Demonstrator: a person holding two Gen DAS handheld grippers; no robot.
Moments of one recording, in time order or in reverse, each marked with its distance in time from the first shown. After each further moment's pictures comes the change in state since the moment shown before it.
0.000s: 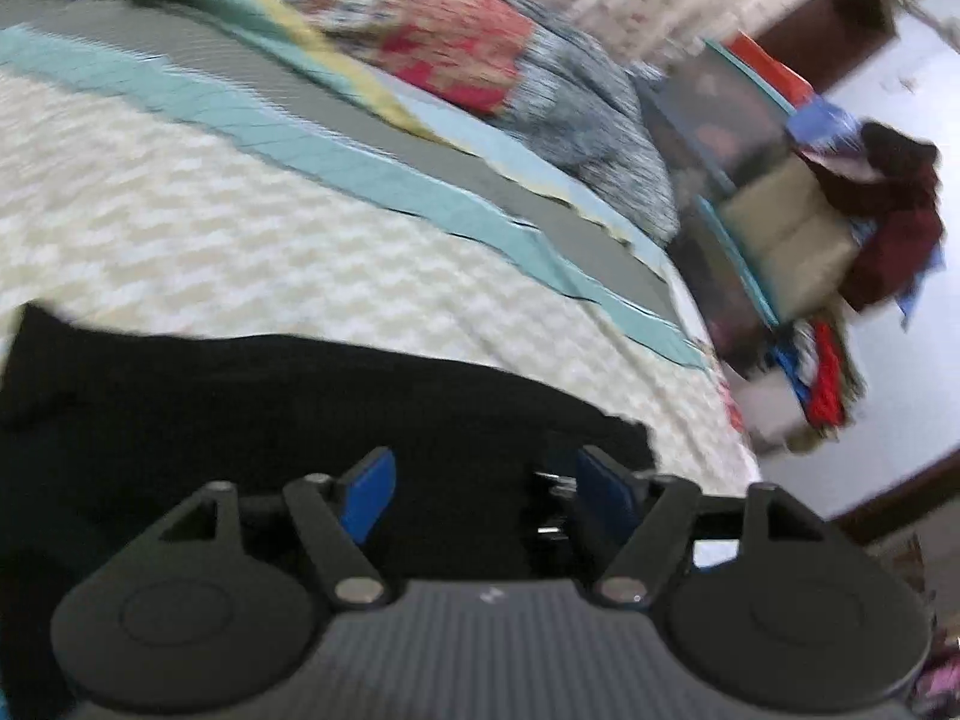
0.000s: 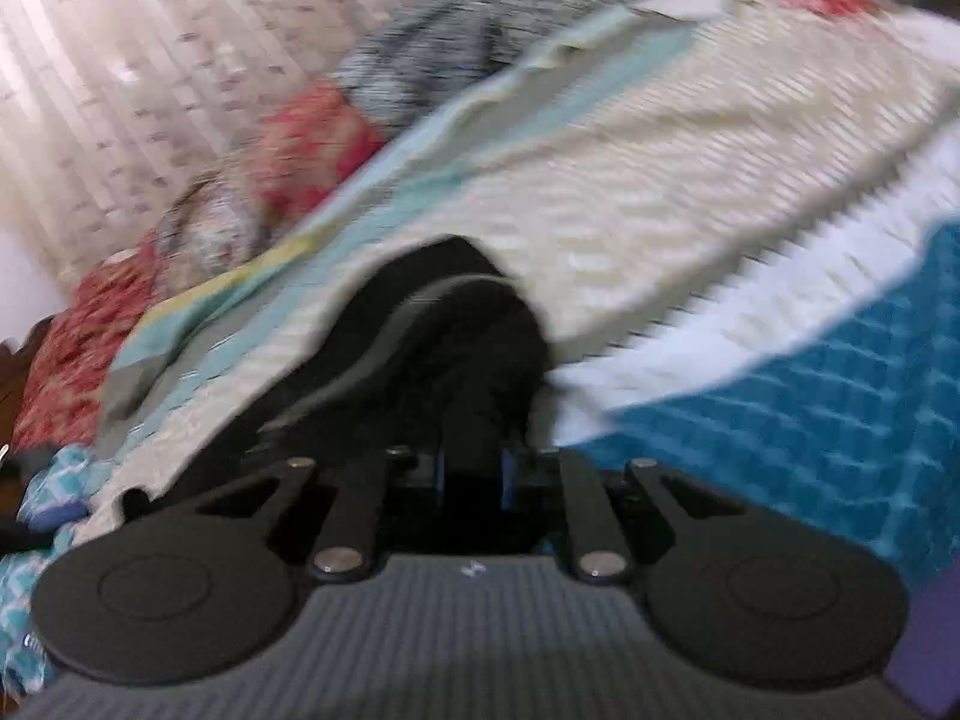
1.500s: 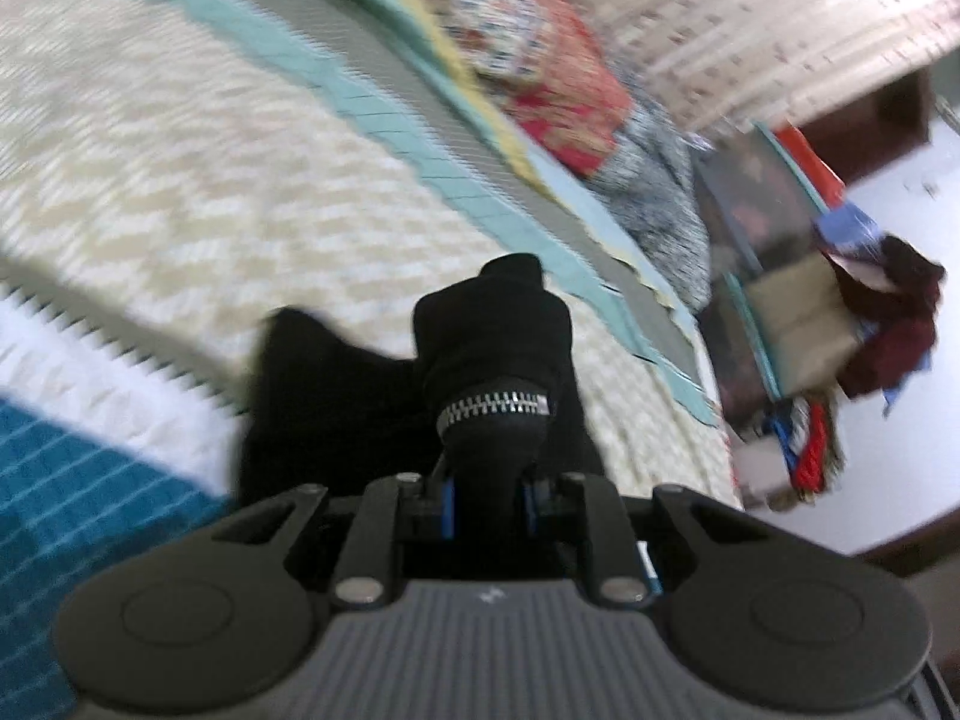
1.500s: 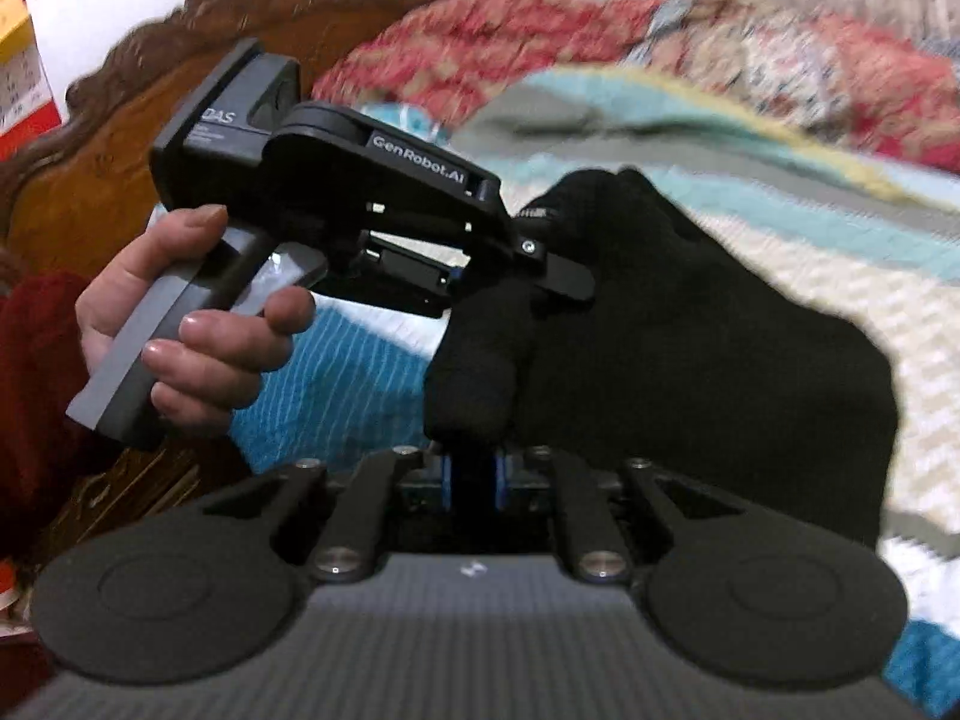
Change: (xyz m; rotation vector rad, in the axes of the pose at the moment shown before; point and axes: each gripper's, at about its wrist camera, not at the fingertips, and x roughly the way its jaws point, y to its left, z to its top) left arm -0.086 0.162 0.001 -0.210 -0.054 -0.022; right arm 0.068 0.302 -0.120 -0.736 0.379 0.473
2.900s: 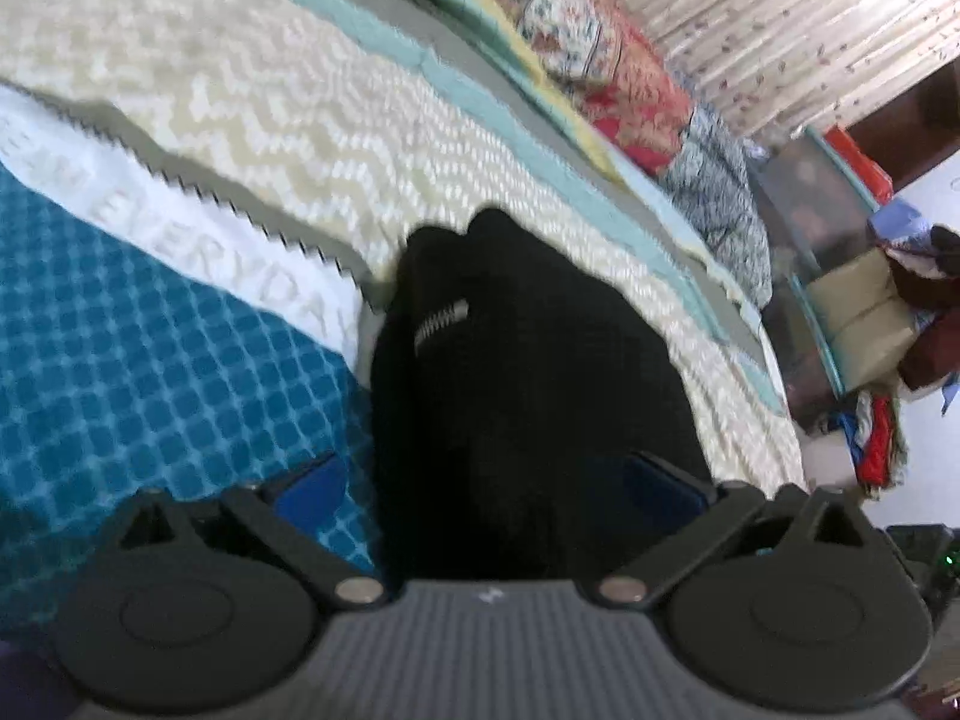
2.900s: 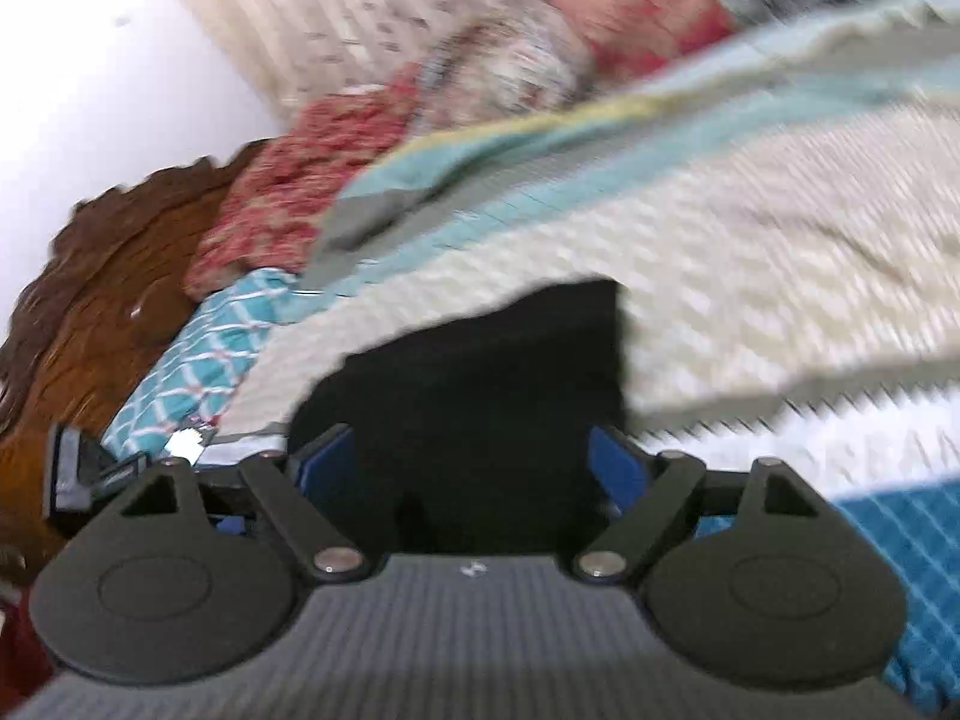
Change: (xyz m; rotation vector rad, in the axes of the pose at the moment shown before) left arm -0.007 0.032 -0.053 0.019 -0.033 0.122; right arm -0.123 -0.119 -0.086 0.502 -0.204 -0.085
